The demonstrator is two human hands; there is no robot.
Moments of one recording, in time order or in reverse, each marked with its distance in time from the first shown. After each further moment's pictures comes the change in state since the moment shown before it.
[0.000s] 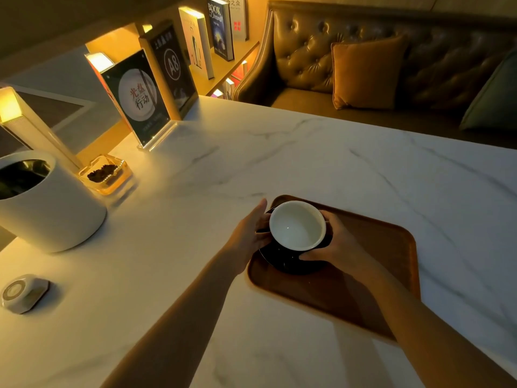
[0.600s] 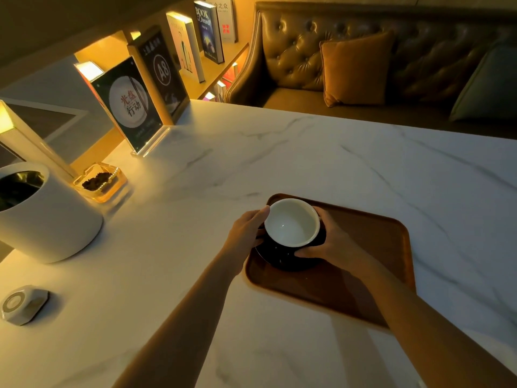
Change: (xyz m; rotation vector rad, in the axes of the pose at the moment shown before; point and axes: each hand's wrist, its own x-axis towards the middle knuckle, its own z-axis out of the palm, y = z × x) left_hand 0.003 -0.006 0.003 0.171 0.071 0.070; right_hand -0.006 -0.003 0.000 -0.011 -0.012 -0.034
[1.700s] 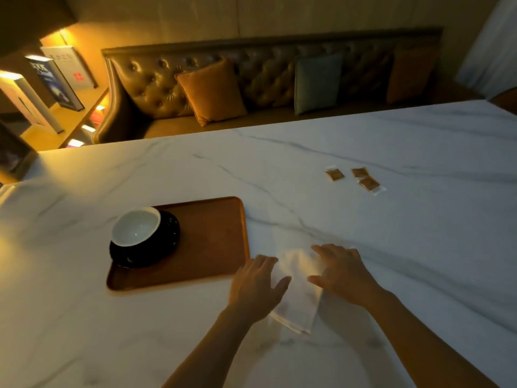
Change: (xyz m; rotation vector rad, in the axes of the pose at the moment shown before) left_hand -0.148 -0.084 0.251 1.159 -0.321 0.710; right_hand -0.285 0.149 -0.132 -0.767 0.319 0.269
